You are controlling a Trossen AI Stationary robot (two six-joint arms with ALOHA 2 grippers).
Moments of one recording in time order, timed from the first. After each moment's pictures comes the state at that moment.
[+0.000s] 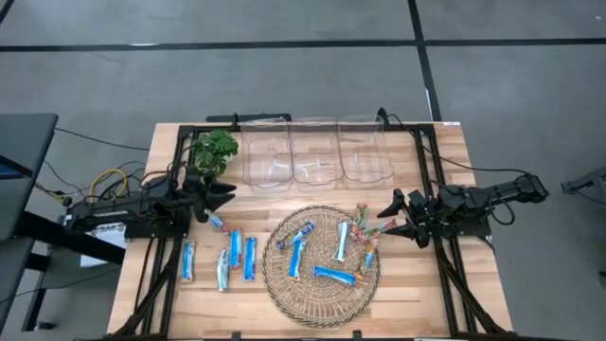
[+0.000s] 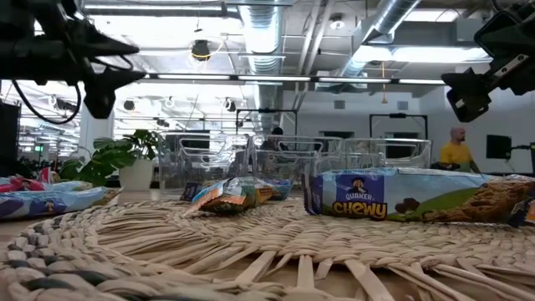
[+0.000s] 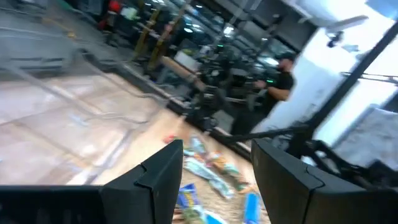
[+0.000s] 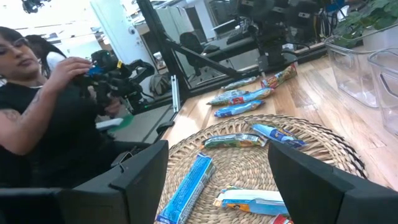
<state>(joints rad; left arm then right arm) 0.14 0.01 0.02 0.09 0.04 -0.58 0.23 0.09 0.01 0.02 -0.08 0.35</state>
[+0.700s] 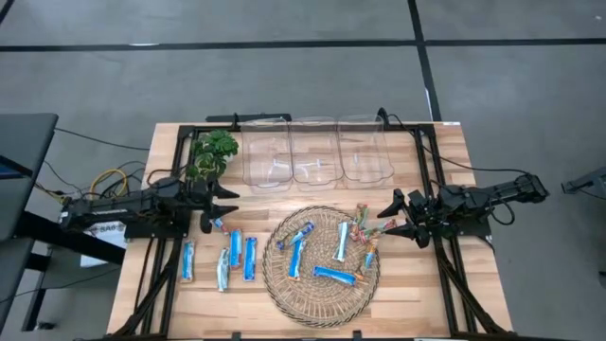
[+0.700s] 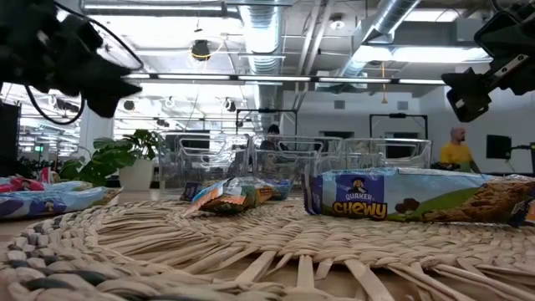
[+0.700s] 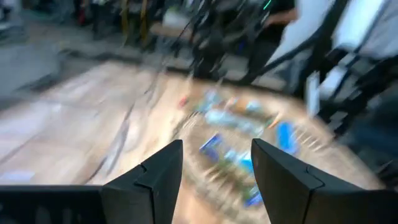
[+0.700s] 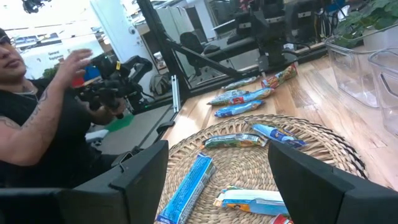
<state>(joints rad) 0.13 0.11 0.05 -0.05 0.11 -0.18 0.23 0.09 0.01 0.02 -0.08 0.35</state>
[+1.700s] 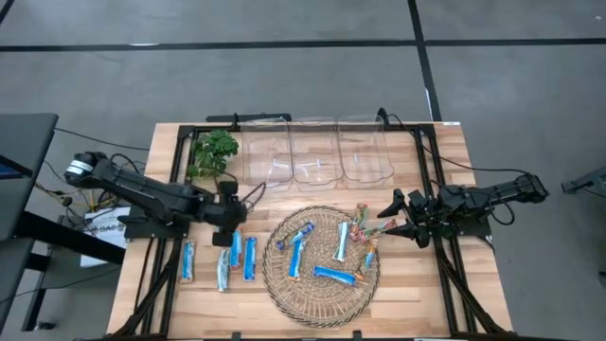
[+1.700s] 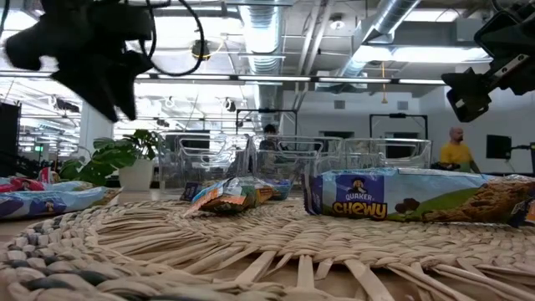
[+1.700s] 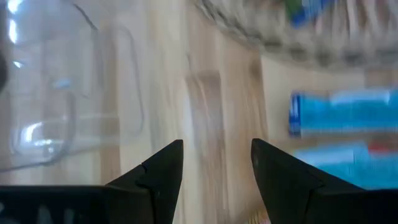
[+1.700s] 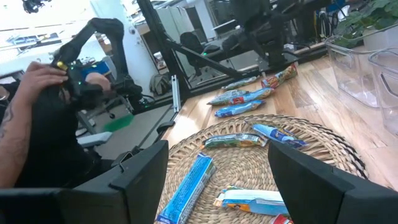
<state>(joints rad) -0.27 1.16 0.79 -0.82 -0.32 -0.08 0.23 0.09 0.01 0.02 -0.08 0.35</state>
